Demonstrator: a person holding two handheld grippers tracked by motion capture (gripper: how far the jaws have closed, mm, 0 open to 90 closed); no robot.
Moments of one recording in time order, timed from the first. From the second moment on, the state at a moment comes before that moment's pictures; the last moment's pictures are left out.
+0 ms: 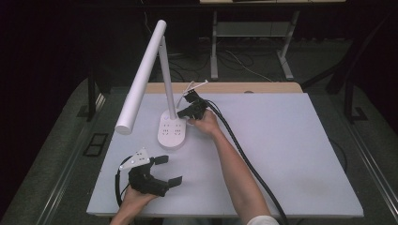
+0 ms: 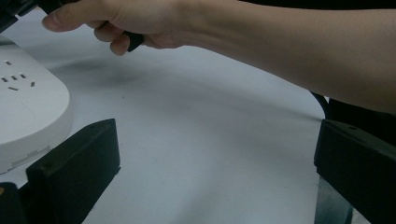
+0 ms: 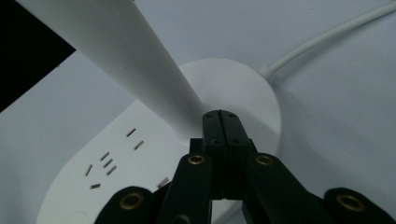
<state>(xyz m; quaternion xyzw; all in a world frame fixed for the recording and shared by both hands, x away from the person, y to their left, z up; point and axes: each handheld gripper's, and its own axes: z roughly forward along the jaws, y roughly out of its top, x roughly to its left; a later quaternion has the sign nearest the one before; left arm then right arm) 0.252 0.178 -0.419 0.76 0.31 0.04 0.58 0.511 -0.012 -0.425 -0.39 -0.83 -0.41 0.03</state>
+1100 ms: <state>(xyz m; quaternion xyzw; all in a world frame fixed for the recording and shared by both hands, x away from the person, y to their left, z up) 0.254 0.180 -0.420 0.76 0.31 0.04 0.57 0.506 -0.013 -0.424 -0.39 -0.82 -0.41 0.01</state>
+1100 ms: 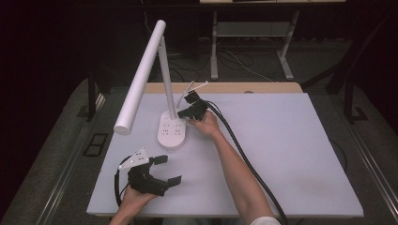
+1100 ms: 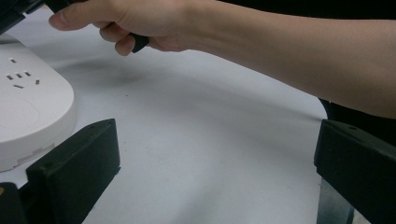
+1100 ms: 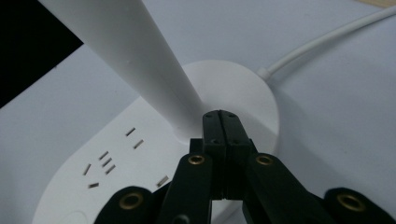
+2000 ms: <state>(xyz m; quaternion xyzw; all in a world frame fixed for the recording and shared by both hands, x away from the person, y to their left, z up) 0.254 0.179 -0.420 0.76 0.31 0.04 0.57 0.487 -0.057 -0.375 -0.36 -0.83 -0.43 -0.01</state>
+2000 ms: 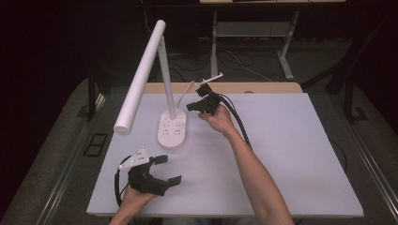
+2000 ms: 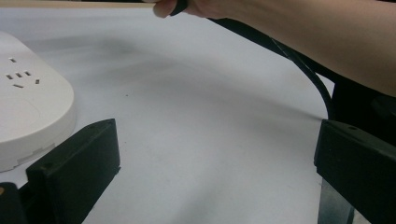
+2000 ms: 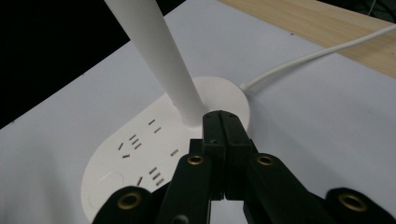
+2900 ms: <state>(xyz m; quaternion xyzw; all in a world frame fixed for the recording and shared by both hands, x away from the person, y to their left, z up) 0.254 0.176 -0.421 0.76 0.31 0.03 0.57 0.409 -0.160 -0.346 -0.37 -0.81 -0.45 -0.06</state>
